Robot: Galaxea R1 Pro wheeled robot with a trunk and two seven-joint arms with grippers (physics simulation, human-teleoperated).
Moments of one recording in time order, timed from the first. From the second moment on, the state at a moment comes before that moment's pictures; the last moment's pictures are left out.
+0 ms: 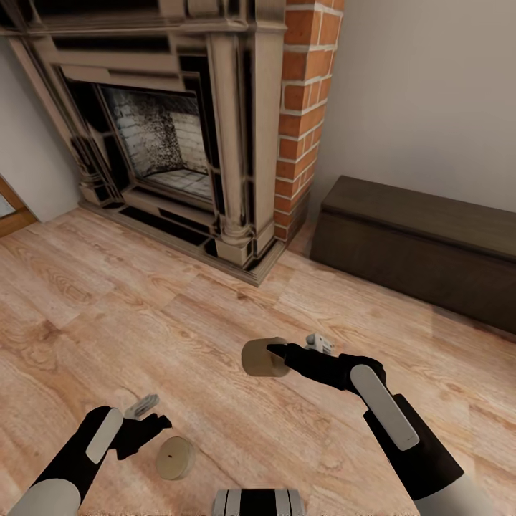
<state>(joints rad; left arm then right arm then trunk) -0.53 0.14 0.12 -0.71 0.62 0.83 0.16 -0.52 -0.12 0.37 -1.44 -1.25 0.73 -0.35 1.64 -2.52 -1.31</state>
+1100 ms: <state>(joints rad) -0.53 0.14 0.12 -0.71 0.62 0.80 0.03 -0.52 -0.11 0.37 -1.44 -1.23 0.73 -0.22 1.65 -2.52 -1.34</state>
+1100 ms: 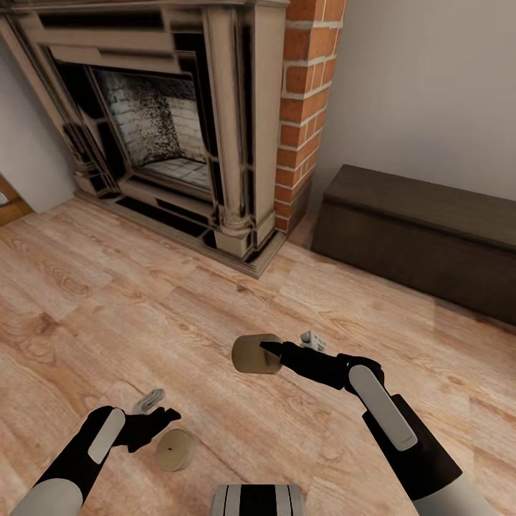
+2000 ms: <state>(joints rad) -0.53 0.14 0.11 -0.71 0.61 0.76 0.04 -0.52 -0.11 0.37 -1.44 -1.23 0.73 -0.22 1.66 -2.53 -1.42</state>
